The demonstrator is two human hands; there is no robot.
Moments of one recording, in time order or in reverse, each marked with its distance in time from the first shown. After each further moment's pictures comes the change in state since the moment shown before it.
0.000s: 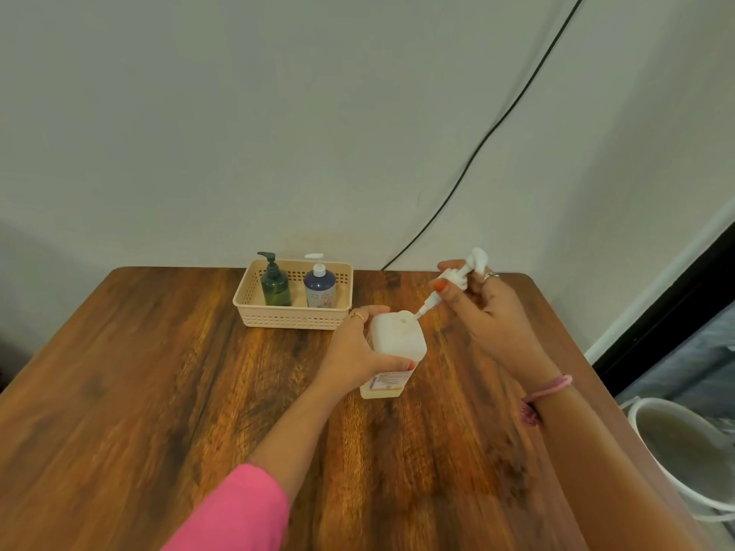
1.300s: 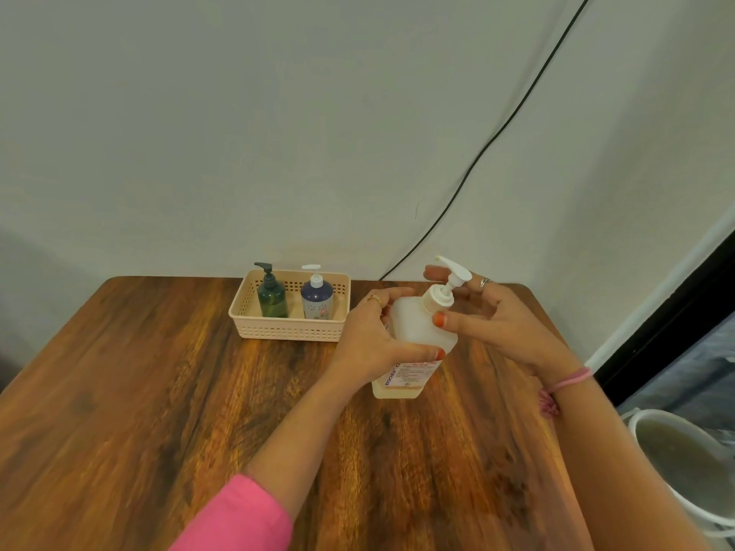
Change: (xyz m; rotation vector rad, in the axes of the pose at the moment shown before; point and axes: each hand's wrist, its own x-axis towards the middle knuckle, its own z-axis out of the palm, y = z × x) left_hand 0.000 0.057 -0.007 -0.047 0.030 0.149; right_hand 0.018 -0.006 -0.024 0.042 -0.336 0.086
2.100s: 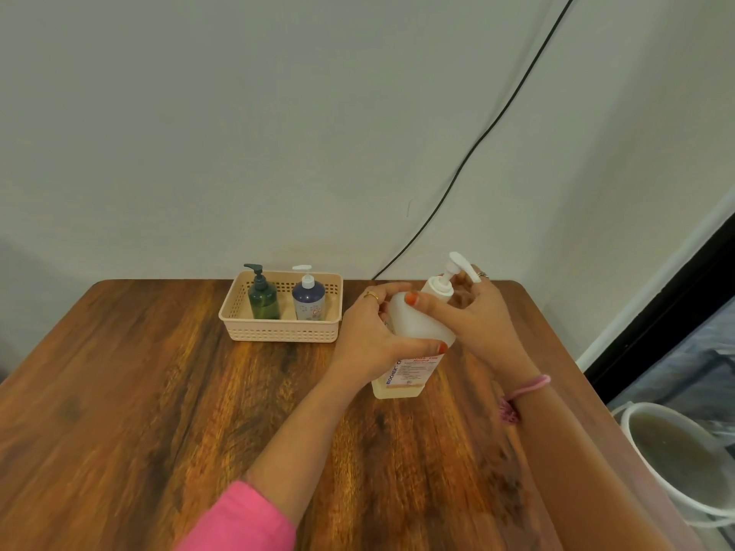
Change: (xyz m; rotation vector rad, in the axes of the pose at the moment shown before) left_hand 0.003 0.010 0.008 -0.043 0.029 -0.016; right_hand 0.007 0.001 0.023 0.080 0.359 -0.002
